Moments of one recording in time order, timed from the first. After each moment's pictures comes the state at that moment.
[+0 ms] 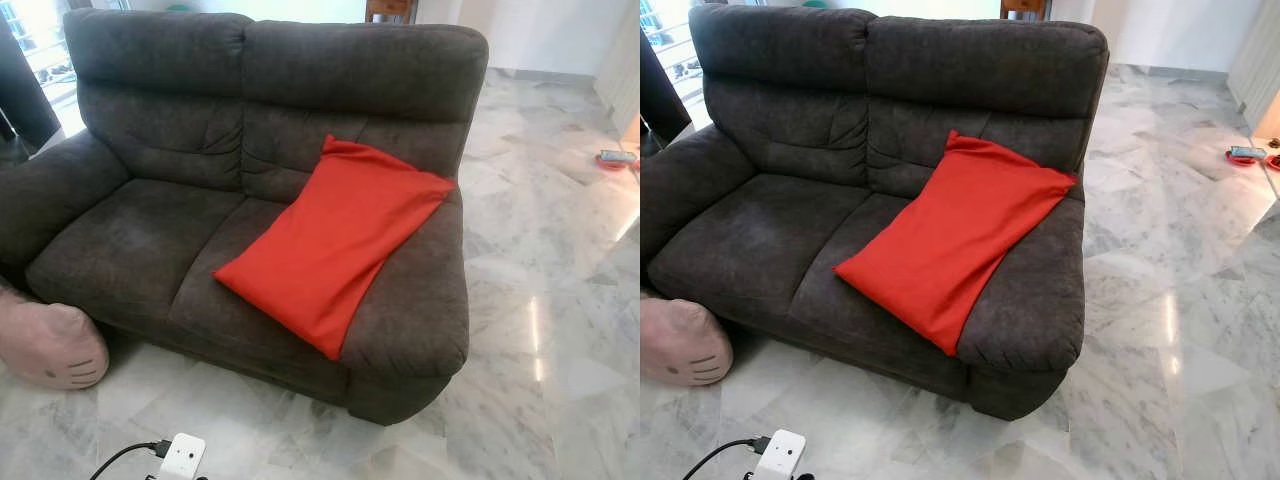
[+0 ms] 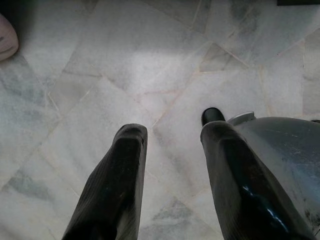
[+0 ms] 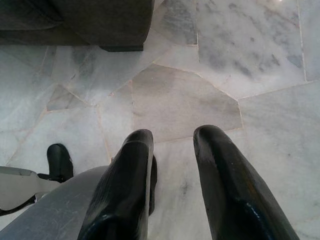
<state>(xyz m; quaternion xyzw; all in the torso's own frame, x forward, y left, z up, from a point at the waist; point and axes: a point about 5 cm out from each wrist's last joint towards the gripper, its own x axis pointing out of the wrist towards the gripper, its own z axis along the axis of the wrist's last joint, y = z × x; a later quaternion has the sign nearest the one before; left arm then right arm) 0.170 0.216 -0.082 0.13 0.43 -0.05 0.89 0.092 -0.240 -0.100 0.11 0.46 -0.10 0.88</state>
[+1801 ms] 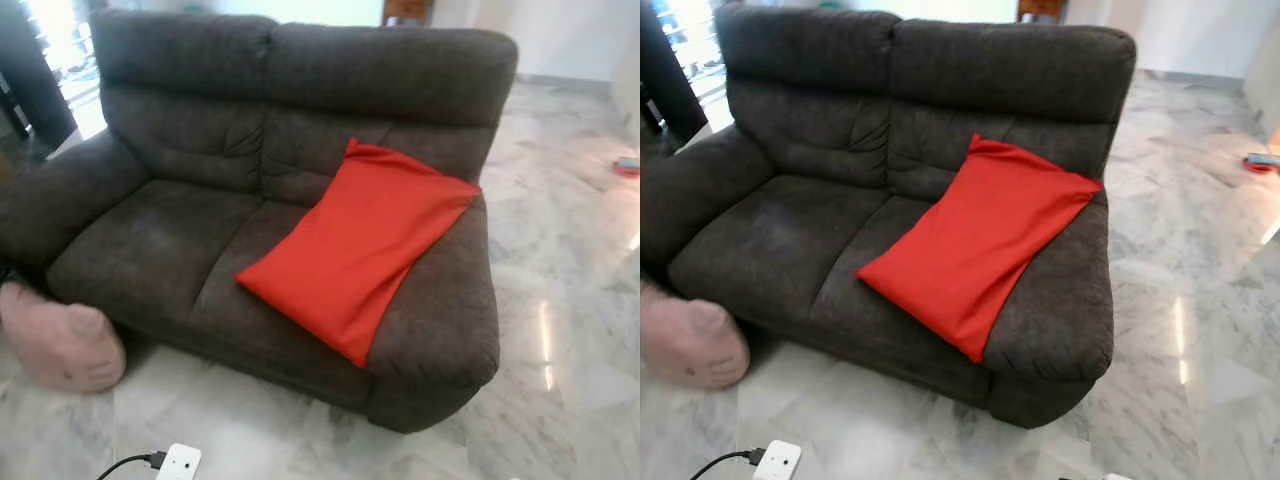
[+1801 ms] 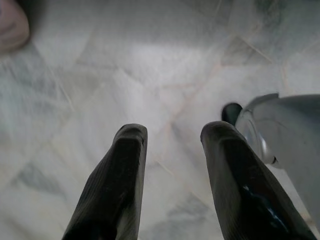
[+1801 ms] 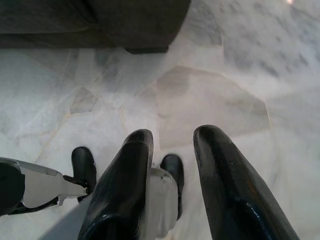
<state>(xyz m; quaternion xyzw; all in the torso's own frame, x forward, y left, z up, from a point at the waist) 0.160 0.216 -0.087 0.12 0.46 -0.04 0.88 0.089 -0.243 -0.100 0.11 0.47 -0.10 0.87</state>
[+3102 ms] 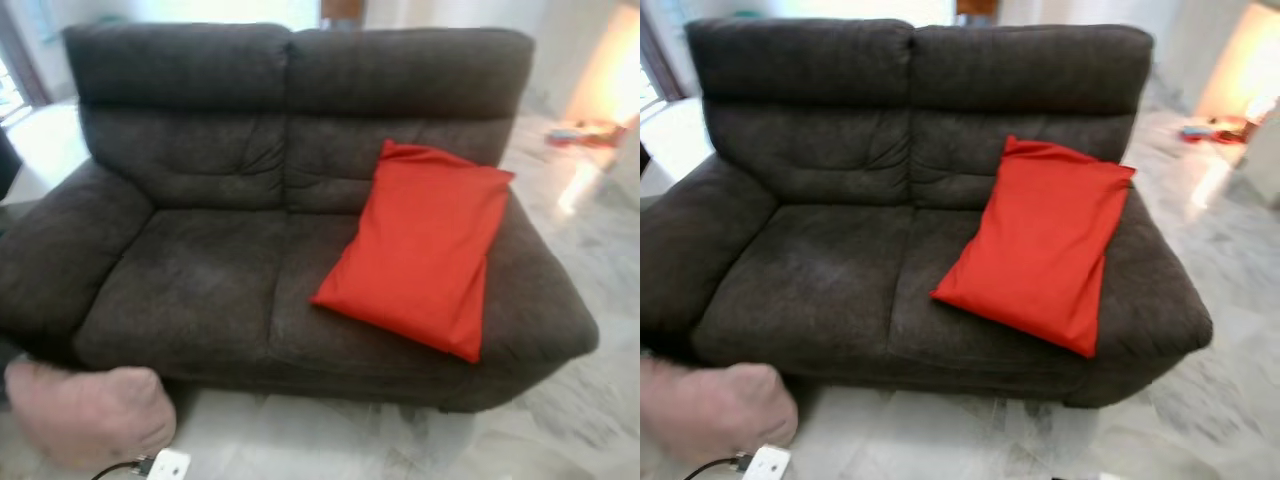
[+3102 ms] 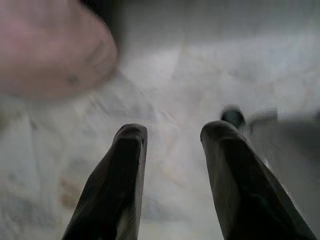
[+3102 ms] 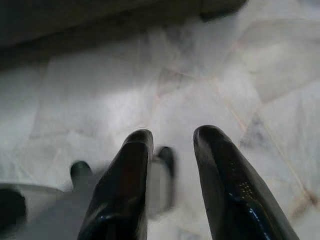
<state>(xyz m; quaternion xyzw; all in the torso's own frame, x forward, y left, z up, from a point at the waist) 0.164 0.229 -0.083 0.12 0.45 -0.03 0.88 0.094 -0.235 -0.101 0.12 0.46 -0.10 0.87</state>
